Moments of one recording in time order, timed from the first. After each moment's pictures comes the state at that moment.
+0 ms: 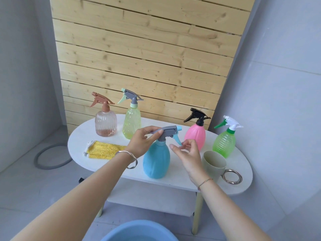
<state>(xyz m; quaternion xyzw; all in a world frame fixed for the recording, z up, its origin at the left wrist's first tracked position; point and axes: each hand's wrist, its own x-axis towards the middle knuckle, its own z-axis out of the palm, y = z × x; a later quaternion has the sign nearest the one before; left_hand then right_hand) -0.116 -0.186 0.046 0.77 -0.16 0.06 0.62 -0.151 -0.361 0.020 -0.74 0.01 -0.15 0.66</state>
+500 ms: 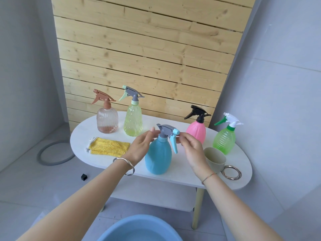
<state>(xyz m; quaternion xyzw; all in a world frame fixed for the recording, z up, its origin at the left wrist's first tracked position) -0.141 -0.183 0.032 0.74 -0.11 -0.01 0.67 -0.159 -0.363 0.042 -0.76 -0.07 -0.12 0.63</state>
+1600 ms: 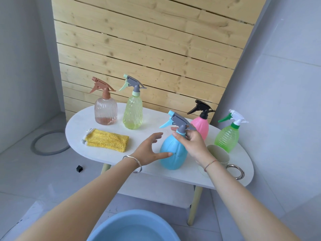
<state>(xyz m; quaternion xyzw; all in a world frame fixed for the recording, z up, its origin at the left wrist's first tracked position) -0.114 -0.198 -0.027 0.83 -0.15 -0.03 0.54 -0.122 -0.376 0.029 -0.80 -0.10 -0.06 0.60</state>
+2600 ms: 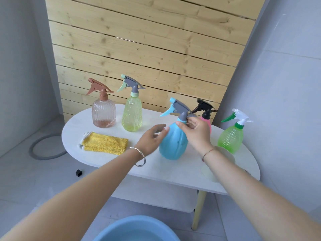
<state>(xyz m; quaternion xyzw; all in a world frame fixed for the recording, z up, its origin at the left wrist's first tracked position) -0.088 -0.209 0.003 0.78 -0.12 -0.02 0.62 -0.092 -0.369 0.046 -0.81 -0.04 -0.21 0.55</state>
